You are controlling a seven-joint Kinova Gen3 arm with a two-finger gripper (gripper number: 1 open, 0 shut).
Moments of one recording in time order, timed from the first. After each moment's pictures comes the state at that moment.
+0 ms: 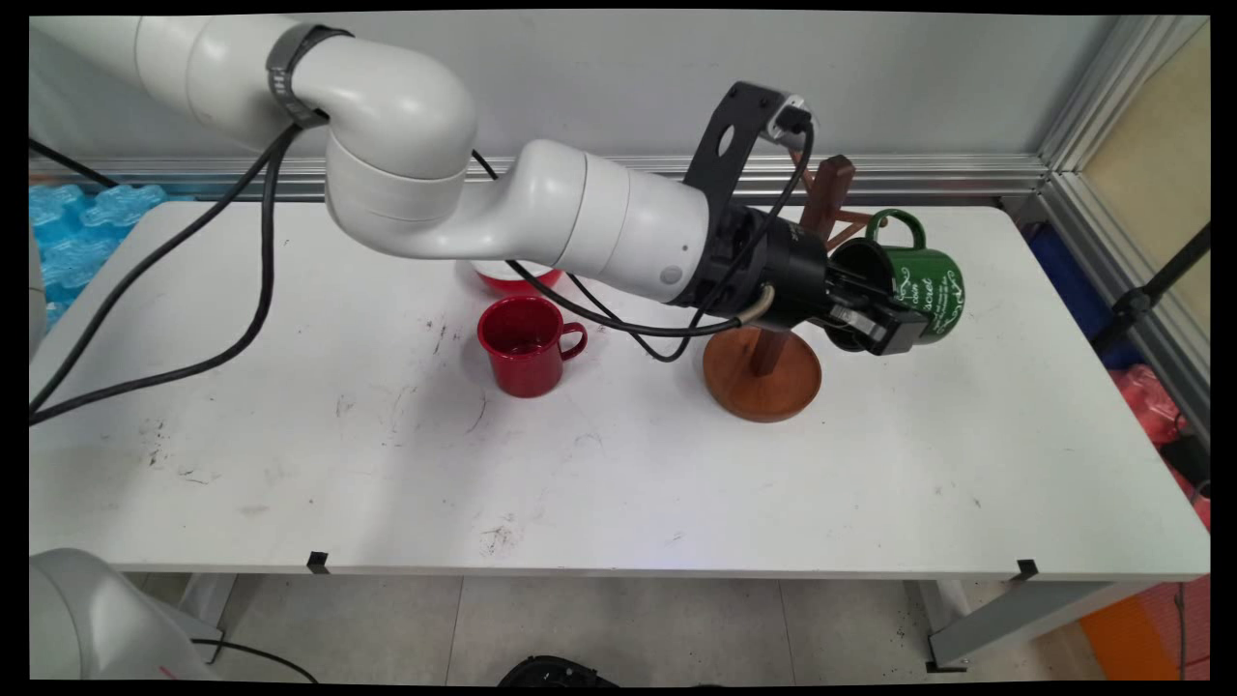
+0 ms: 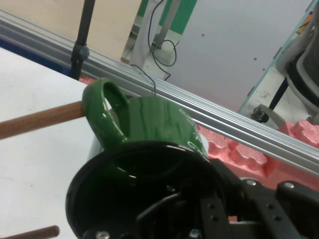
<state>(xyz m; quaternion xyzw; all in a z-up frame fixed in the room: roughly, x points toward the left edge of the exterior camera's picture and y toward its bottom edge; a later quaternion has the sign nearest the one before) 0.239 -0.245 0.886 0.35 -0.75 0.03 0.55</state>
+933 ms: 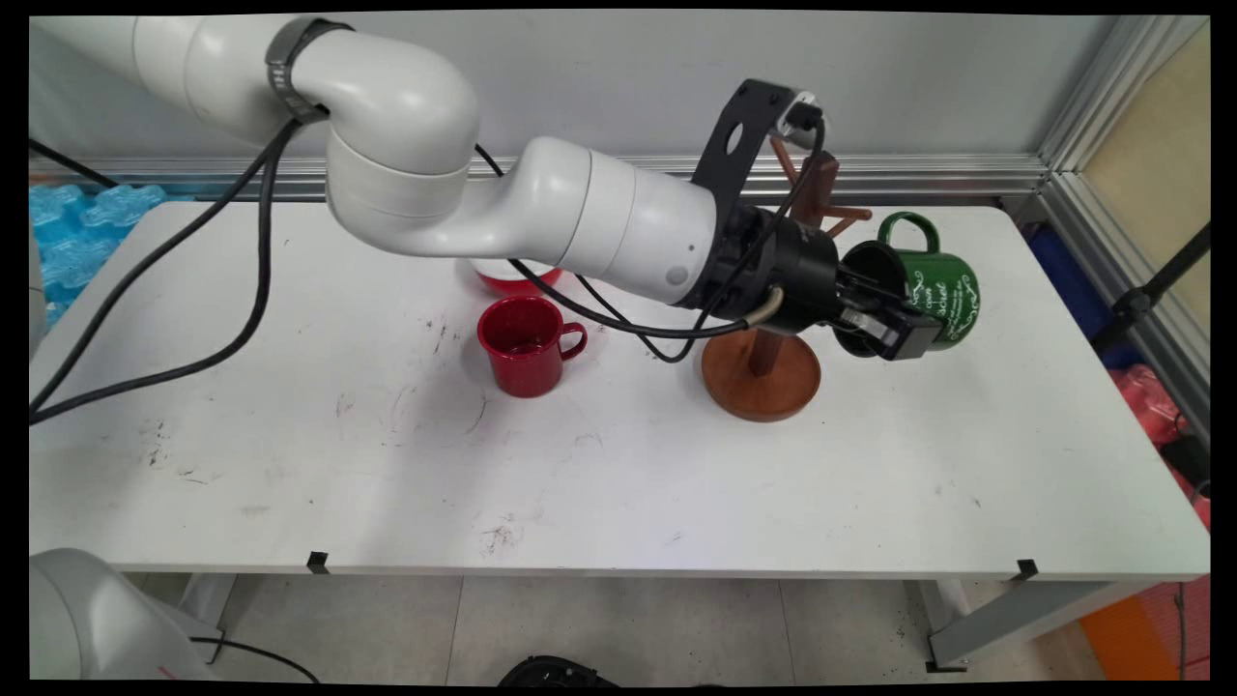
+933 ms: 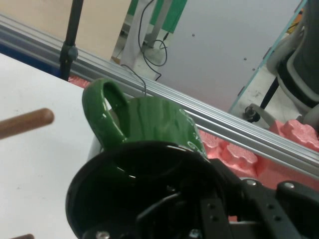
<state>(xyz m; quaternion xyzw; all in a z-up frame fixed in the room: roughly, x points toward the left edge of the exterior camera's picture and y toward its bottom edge) 0.234 -0.242 0.891 0.34 -0.76 0.02 0.56</state>
